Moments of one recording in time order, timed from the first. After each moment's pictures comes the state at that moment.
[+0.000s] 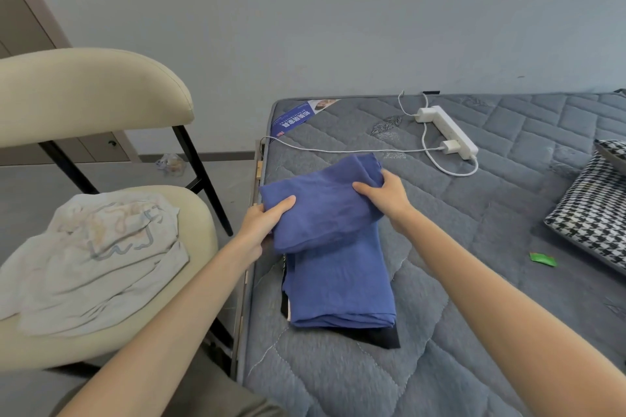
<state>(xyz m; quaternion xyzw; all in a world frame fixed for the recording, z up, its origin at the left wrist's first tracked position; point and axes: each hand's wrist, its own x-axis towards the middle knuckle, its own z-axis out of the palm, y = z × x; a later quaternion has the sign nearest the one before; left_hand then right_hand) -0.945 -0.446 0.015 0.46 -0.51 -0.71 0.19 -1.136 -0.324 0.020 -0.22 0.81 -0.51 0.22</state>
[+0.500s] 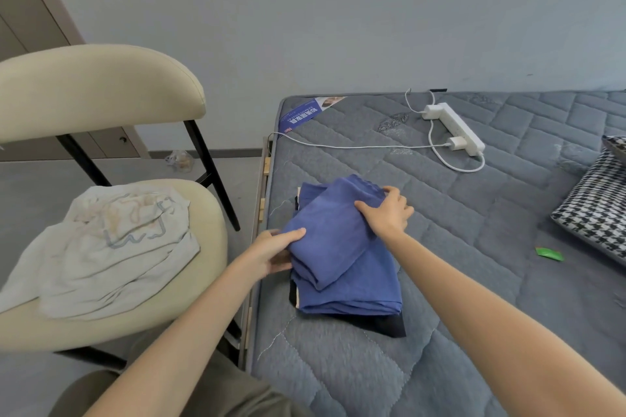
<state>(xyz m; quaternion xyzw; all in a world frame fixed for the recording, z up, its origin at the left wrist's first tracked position) -0.917 -0.427 -0.017 0.49 -0.48 -0.73 0.06 -1.103 -0.320 -0.026 -0.14 0.90 -0.39 0.15</state>
